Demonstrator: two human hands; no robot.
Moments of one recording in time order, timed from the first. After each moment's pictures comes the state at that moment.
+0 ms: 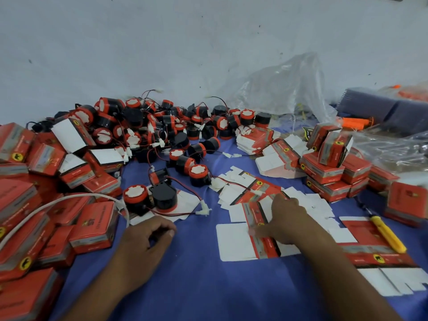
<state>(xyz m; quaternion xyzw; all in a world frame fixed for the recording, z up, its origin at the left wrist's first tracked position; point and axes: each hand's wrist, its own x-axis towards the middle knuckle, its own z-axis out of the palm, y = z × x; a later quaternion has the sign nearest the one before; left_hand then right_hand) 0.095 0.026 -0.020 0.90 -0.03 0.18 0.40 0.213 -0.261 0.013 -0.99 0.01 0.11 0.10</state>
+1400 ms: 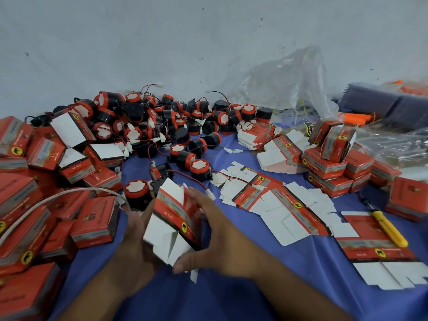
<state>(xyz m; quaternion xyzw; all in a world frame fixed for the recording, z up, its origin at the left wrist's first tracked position) 0.073 0.006 0.007 0.51 -0.01 -0.02 0.86 0.143 -0.174 -0.001 -0.74 -0.39 0.13 0.53</state>
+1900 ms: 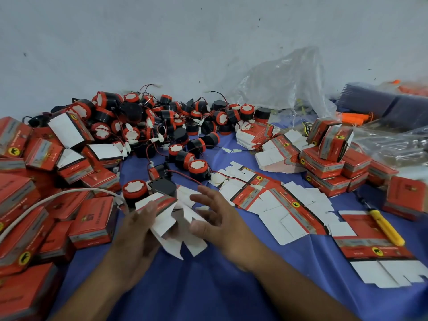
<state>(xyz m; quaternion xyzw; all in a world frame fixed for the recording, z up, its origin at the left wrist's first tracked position) 0.087 0.004 0.011 0.55 0.03 0.09 0.83 0.154 -0.173 -0.007 -0.68 -0.26 0.17 0.67</state>
